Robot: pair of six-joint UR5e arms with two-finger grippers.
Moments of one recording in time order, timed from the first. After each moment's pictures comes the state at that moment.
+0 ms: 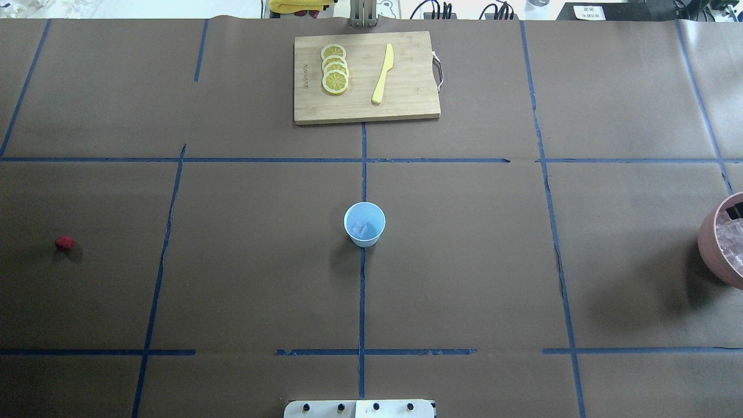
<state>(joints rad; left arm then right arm) -1.64 -1.38 -1.79 -1.49 -2.45 0.03 1.22 -1.82 1.91 -1.25 2.21 0.23</state>
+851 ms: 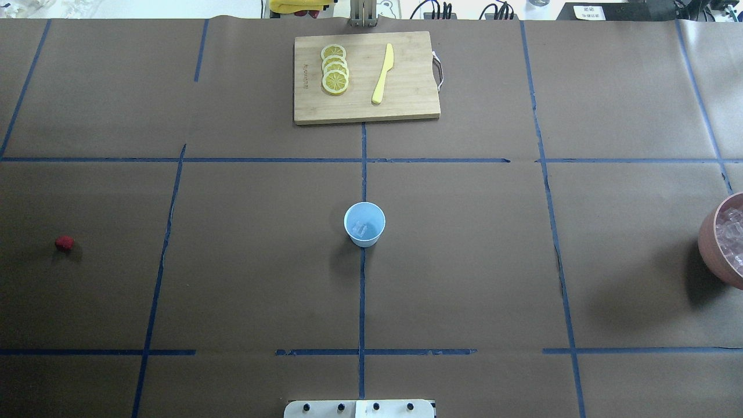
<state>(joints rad) -1.64 -1.37 -1.81 -1.49 -2.47 0.03 1.27 -1.82 1.80 -1.24 2.14 -0.11</state>
